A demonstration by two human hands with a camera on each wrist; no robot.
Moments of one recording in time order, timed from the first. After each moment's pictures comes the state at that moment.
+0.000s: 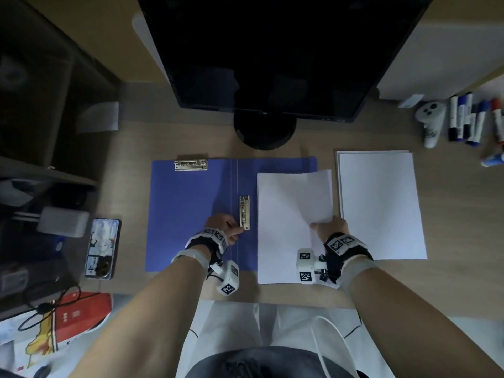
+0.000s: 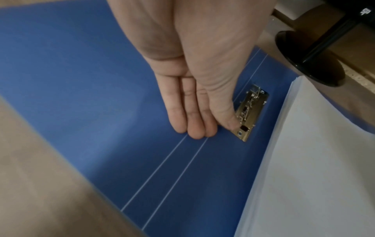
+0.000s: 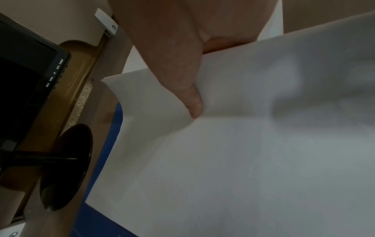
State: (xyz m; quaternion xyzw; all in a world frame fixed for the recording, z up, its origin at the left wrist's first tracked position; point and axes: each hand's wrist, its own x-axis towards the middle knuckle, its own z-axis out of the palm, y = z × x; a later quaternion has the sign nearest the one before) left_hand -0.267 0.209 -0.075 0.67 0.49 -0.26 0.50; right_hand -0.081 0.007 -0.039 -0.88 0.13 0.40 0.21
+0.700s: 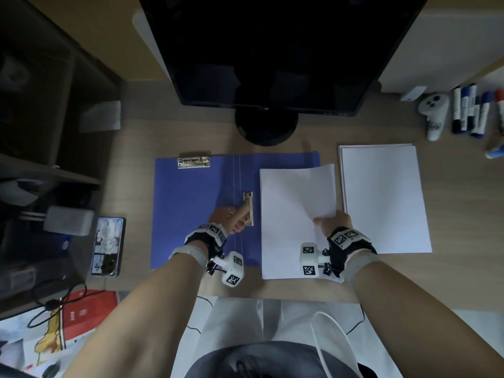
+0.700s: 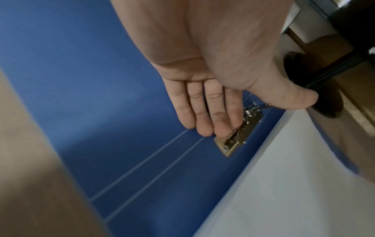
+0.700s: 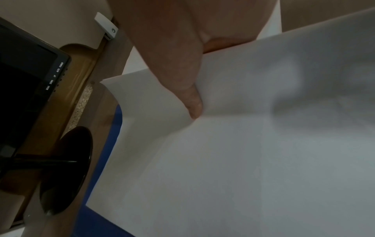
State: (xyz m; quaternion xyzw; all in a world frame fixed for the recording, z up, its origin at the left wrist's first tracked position) left_hand -0.264 0.208 -0.069 0.60 0.50 -0.15 0.60; right_hand -0.083 0.004 -0.042 -0.88 0.12 0.39 0.24
